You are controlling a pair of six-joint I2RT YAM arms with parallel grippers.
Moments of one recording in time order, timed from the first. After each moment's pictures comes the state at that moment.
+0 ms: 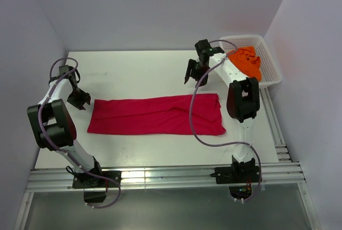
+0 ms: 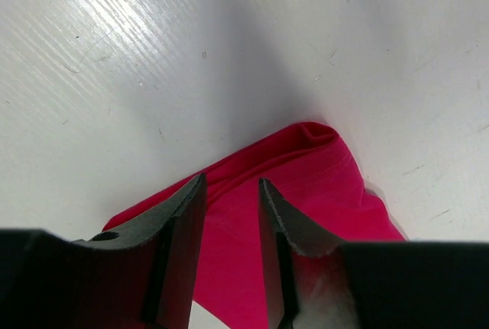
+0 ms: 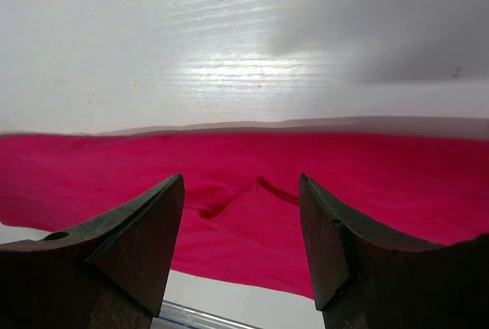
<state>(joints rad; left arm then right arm) 0.27 1.72 1.24 -0.77 -0.13 -0.72 0.27 2.13 1.88 -0.96 -0.18 0.55</state>
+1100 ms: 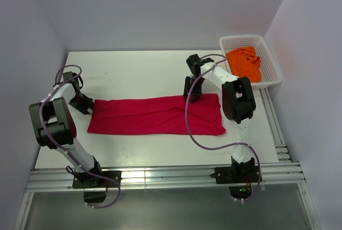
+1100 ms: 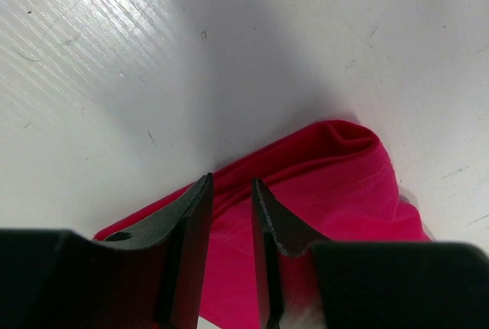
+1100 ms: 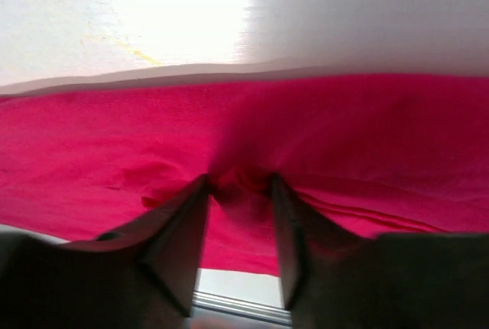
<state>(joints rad) 0.27 1.74 1.13 -0.68 -0.08 -0.72 0.36 2.15 1.71 -0.97 -0.17 0.54</state>
